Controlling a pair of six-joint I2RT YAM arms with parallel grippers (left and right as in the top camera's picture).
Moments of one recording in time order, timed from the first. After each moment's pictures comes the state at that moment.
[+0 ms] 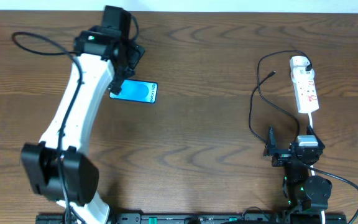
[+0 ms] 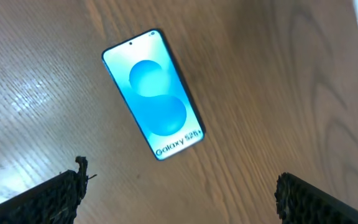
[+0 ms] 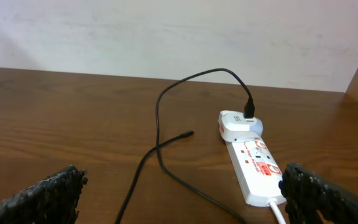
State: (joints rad) left arm -0.20 1.82 1.72 -1.12 -0.11 -1.22; right arm -0.04 0.01 0.01 -0.07 -0.04 -0.06
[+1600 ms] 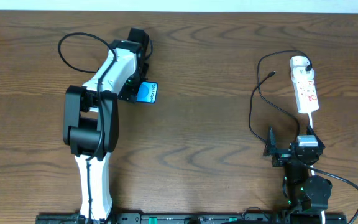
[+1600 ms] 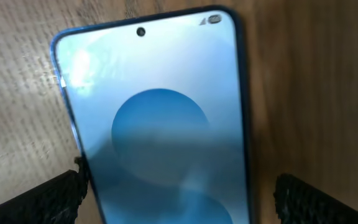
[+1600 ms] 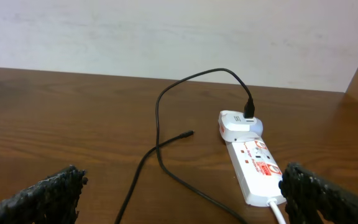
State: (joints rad) left arm -0.20 2.24 1.72 -0.97 -0.17 -1.48; right arm -0.04 0.01 0.01 -0.07 -0.04 -0.06
